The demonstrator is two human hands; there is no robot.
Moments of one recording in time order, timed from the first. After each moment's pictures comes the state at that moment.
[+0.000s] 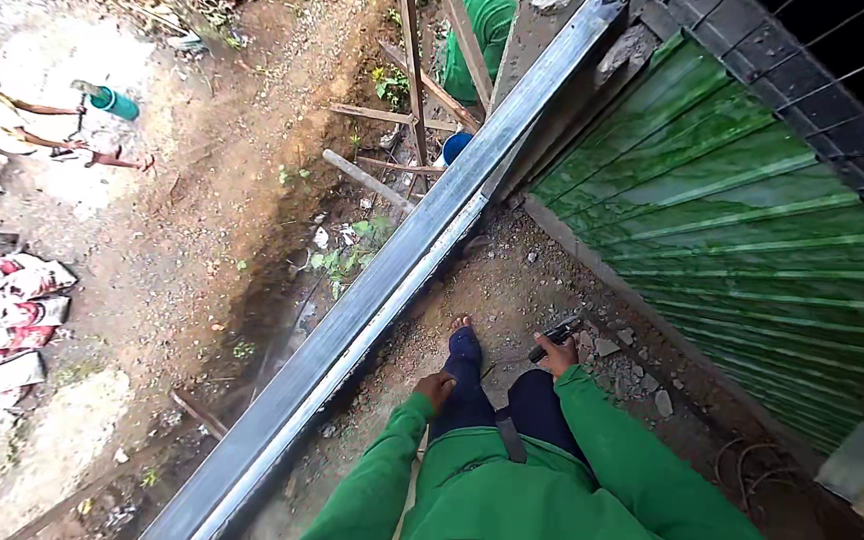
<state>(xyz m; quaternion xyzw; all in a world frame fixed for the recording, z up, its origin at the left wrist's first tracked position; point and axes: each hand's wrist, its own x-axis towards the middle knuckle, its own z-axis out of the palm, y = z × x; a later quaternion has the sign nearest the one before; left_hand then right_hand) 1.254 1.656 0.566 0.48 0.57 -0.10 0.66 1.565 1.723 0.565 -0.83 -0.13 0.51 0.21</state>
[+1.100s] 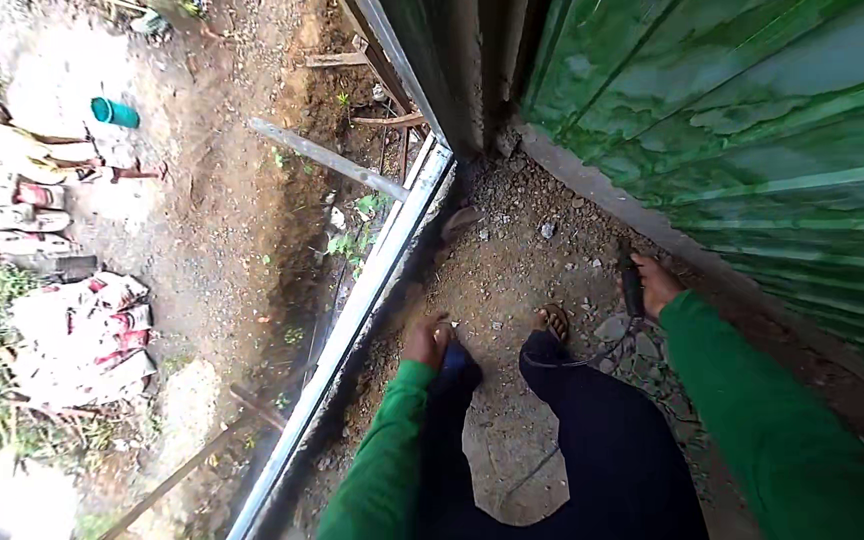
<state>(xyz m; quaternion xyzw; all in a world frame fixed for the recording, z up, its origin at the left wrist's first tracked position) 1.395 1.825 0.283 0.55 0.68 -0.02 0.48 1.851 1.898 0.215 -0.78 -0.02 0.60 0.16</state>
